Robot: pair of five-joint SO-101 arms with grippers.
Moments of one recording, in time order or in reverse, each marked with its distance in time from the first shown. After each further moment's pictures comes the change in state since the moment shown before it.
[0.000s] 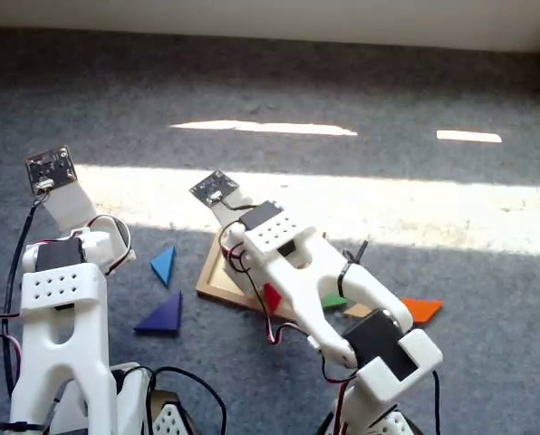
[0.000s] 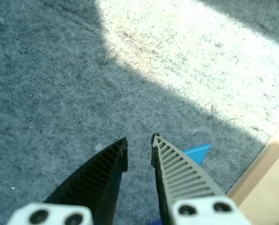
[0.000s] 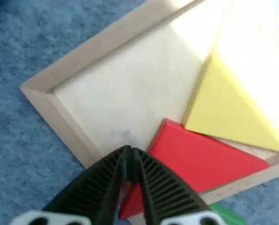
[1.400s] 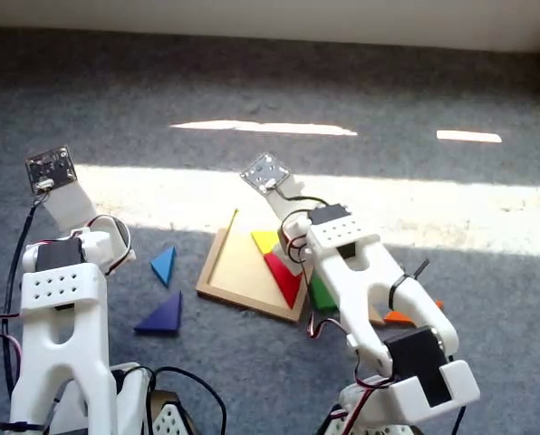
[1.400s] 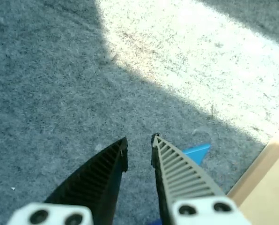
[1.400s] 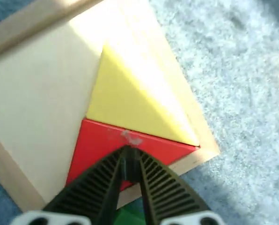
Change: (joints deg) left arm 0.0 0.0 0.0 0.0 0.0; right arm 14.8 -9.6 14.6 -17.8 16.2
